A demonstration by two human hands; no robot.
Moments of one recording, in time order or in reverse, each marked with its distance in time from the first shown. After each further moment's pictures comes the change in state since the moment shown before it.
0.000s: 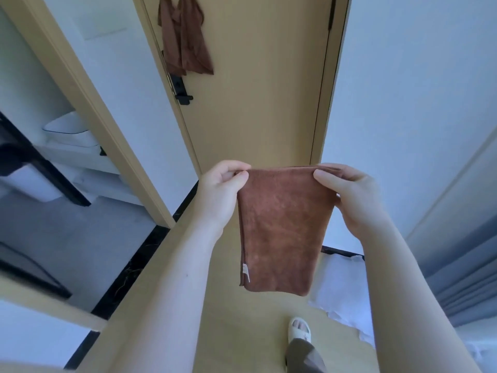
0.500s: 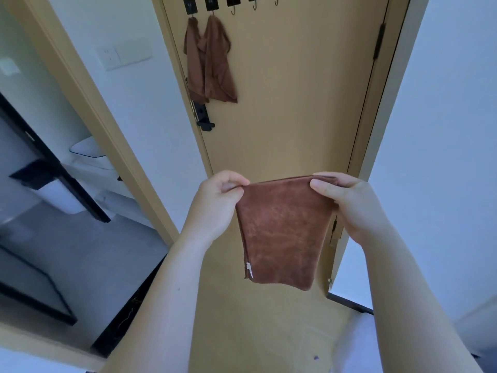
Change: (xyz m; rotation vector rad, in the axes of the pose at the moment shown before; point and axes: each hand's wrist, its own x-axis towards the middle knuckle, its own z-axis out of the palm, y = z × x) left_hand 0.196 0.009 -0.005 0.212 0.025 0.015; right_hand 0.220 -0.014 0.061 -0.026 -0.198 -0.023
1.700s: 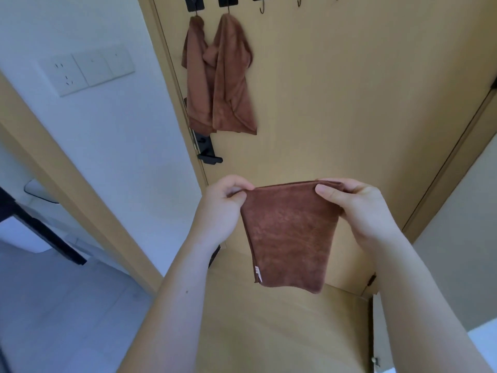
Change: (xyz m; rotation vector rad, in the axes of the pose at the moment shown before) left_hand 0.399 -0.080 -0.072 0.017 -0.001 0.006; right_hand 0.366 0.024 0.150 -0.031 0.106 0.022
